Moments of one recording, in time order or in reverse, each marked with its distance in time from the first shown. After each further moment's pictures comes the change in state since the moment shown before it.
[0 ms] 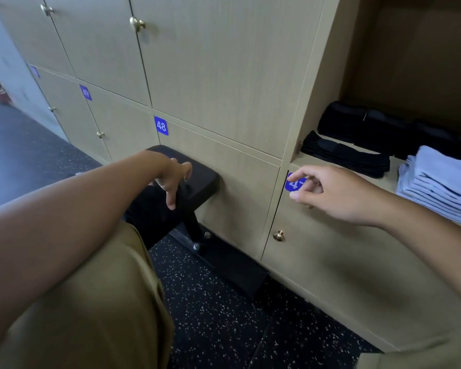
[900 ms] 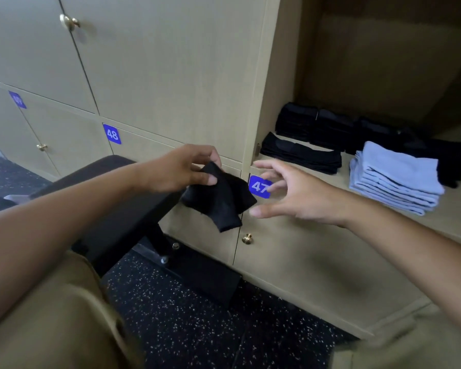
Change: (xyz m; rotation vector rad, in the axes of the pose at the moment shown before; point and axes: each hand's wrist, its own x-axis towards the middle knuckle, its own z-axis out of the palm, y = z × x) left_hand -0.026 0.079 -0.027 -0.942 0.362 0.831; right_hand -0.009 0.003 -0.004 0.231 -0.064 0.044
